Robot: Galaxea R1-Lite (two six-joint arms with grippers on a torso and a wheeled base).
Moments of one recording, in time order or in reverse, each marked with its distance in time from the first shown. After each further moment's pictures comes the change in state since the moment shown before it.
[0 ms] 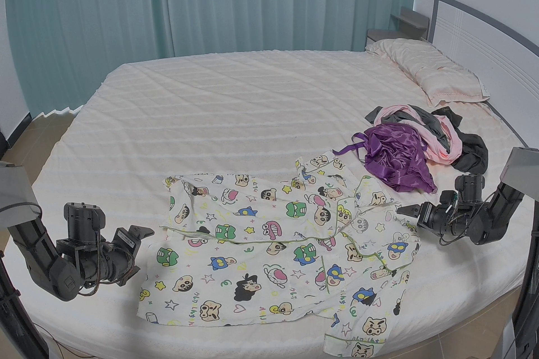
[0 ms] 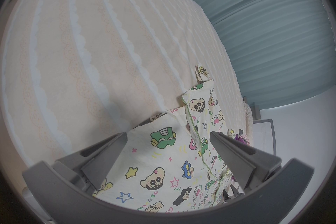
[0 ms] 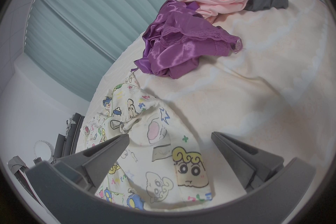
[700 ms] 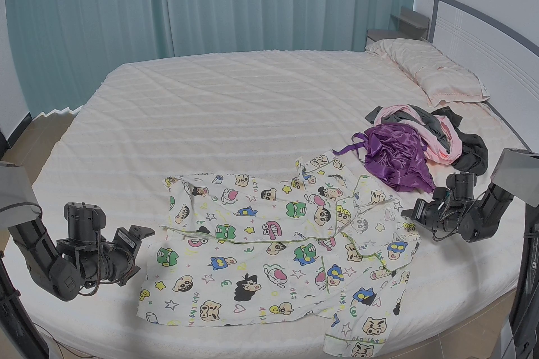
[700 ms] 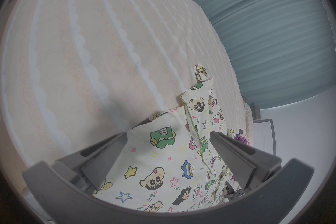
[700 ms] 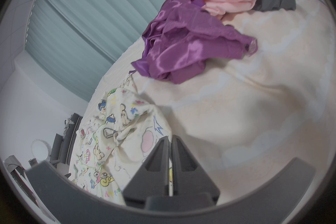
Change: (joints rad) left arm -0.003 0.000 -0.001 0.000 0.000 0.000; right arm 0.024 0.071 -0.099 0.000 -0.026 0.004
